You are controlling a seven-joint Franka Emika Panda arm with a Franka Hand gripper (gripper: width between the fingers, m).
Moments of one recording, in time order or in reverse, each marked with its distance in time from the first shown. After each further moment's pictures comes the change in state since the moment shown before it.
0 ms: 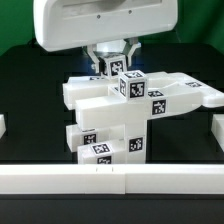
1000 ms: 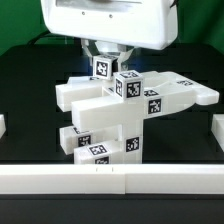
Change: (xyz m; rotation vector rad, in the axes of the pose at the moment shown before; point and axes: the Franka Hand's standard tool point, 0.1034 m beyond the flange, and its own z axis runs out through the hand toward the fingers) arm 0.001 0.004 0.000 0.034 0.004 0.981
